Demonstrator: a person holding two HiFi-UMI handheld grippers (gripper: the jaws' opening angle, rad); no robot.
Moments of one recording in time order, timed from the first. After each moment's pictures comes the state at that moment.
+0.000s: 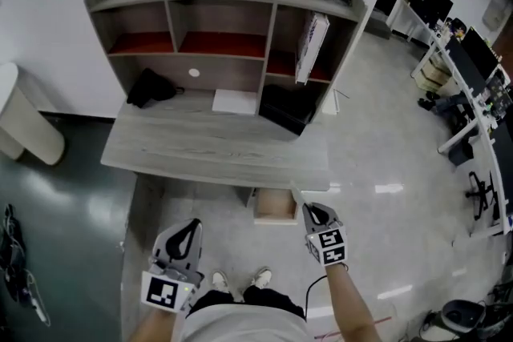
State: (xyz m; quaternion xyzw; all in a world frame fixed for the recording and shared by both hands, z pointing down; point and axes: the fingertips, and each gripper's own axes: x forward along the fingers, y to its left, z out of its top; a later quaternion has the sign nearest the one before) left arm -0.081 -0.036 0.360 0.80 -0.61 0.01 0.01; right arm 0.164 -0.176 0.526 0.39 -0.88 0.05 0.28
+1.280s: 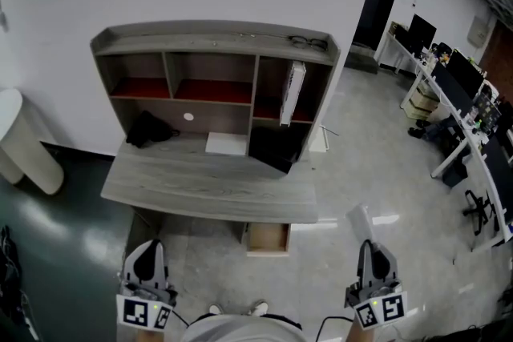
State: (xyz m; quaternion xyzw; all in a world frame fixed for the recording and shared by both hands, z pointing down) left arm -0.140 -0.007 0.295 0.73 -0.68 -0.06 -0.04; right arm 0.282 -0.090 0.256 0.52 -0.86 -0.04 -0.01
